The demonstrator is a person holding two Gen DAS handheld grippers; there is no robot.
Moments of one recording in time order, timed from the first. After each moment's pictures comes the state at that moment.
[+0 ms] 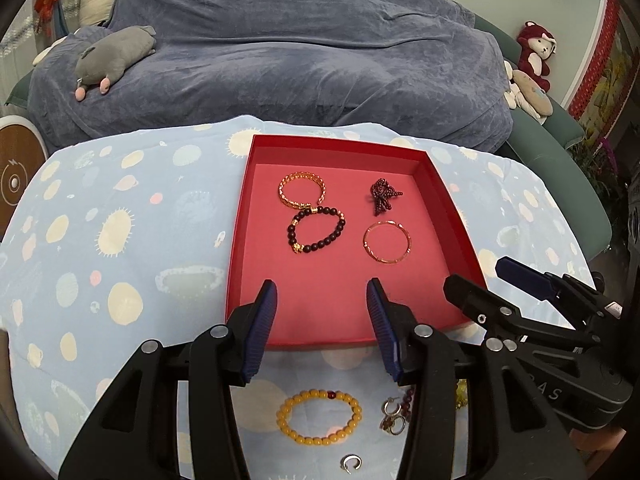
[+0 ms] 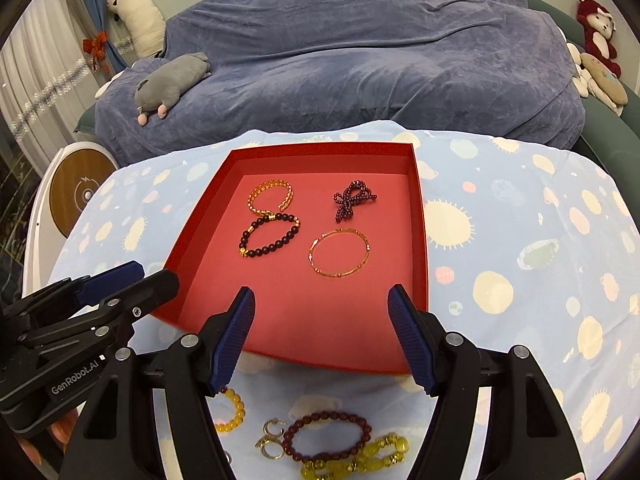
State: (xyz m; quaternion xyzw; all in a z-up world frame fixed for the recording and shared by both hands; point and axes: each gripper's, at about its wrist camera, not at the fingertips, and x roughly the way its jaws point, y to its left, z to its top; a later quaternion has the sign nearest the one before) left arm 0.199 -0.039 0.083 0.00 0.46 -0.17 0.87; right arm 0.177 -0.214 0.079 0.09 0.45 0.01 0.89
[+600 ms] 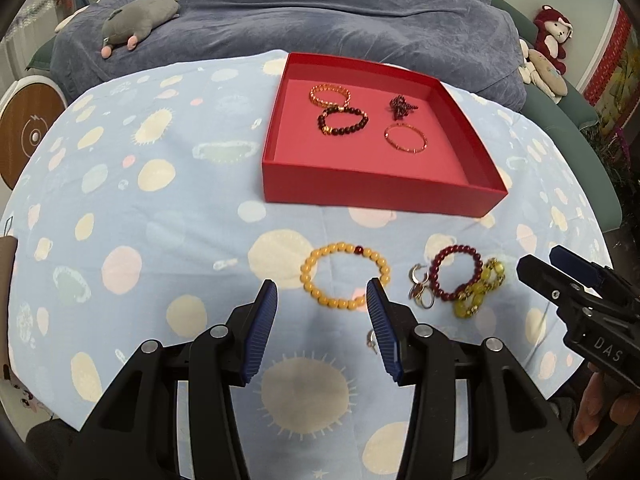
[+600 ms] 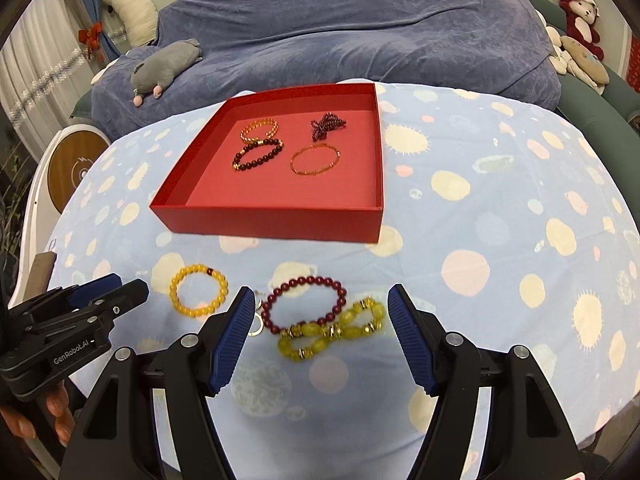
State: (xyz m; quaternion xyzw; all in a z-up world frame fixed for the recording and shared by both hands) left arm 0.107 -0.004 0.041 0.01 0.50 -0.14 0.85; right arm 0.071 -0.220 0.053 0.09 0.47 -0.02 0.88
